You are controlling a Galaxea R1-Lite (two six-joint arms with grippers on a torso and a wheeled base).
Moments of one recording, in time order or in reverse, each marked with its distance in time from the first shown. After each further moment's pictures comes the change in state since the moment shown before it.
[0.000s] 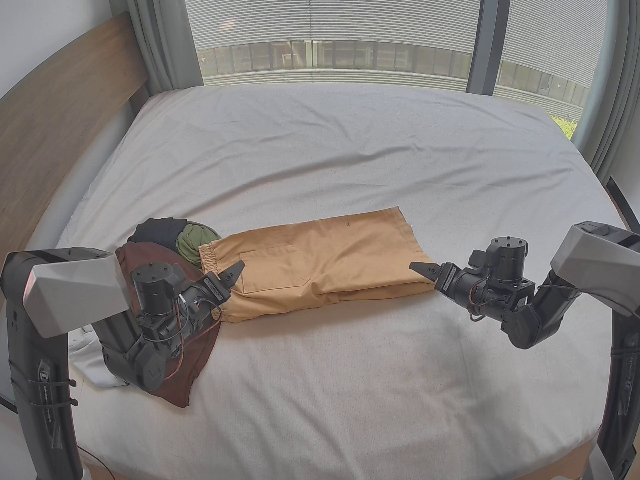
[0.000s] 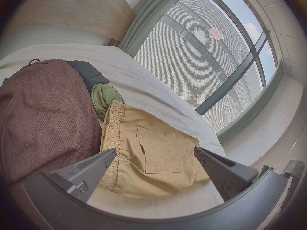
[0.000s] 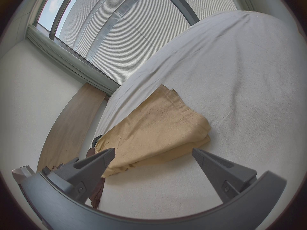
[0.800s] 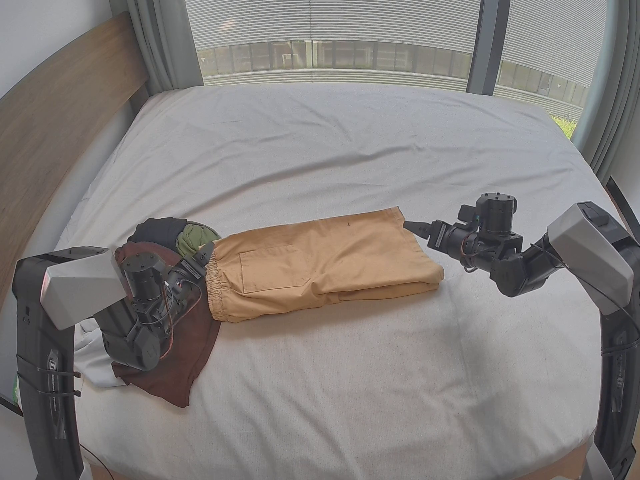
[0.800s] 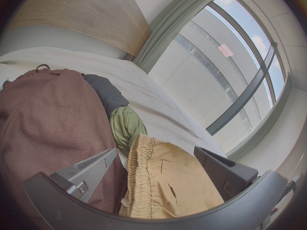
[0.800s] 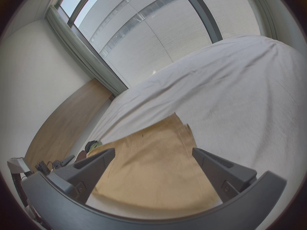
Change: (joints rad) left arm 0.119 0.109 -0.179 -0.011 0.061 -0.057; right arm -0.044 0.093 -0.477 0.314 0.036 -0.203
